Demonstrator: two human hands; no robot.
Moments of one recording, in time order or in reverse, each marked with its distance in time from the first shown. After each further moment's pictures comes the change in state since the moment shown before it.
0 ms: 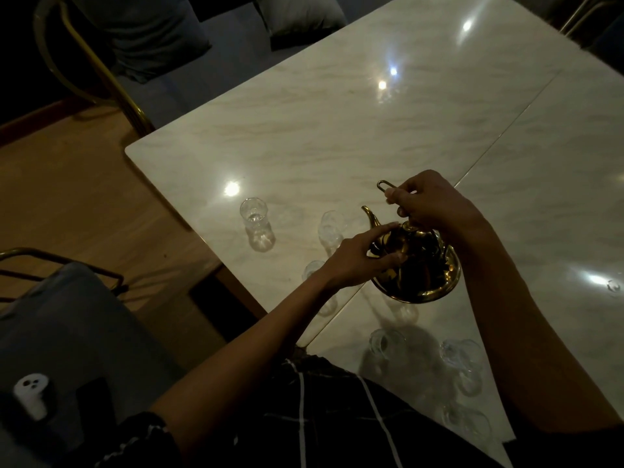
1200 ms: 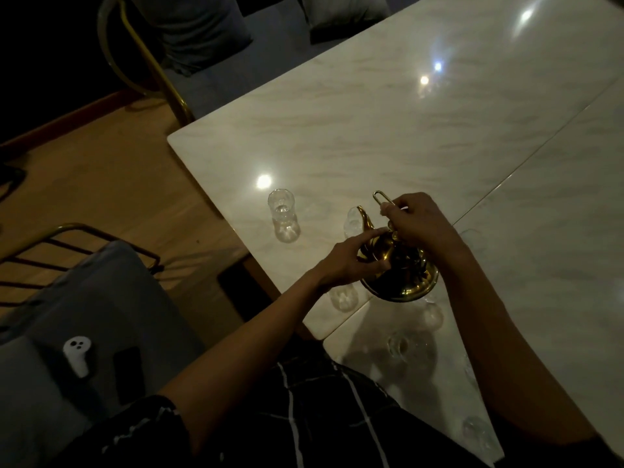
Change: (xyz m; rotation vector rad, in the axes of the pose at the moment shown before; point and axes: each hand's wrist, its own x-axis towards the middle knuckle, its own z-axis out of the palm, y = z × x) left_hand -0.014 -0.047 -0.021 -0.016 0.037 -0.116; right_hand 0.001 0.013 0.059 0.083 -0.015 -0.049
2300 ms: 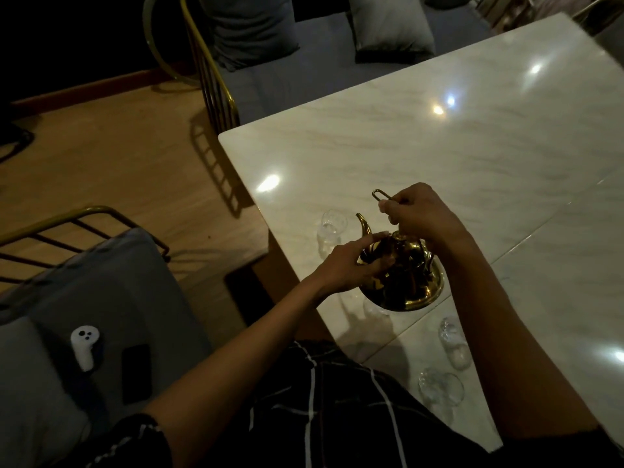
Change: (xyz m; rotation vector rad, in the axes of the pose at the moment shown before) left_hand -0.050 -0.034 -0.135 -0.034 0.126 0.038; right_hand 0.037 -0.153 0.088 -0.184 -0.073 -0.081
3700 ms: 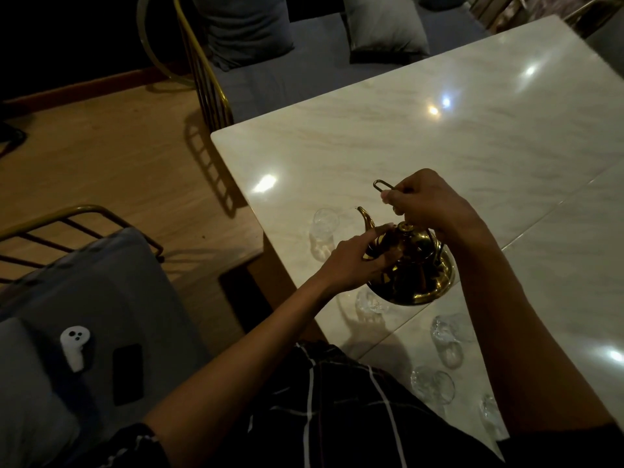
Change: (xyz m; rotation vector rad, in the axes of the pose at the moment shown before) left_hand 0.005 0.021 0.018 -0.029 0.053 0.034; right_hand -0.002 -0.003 -0.029 -0.057 -0.024 -0.055
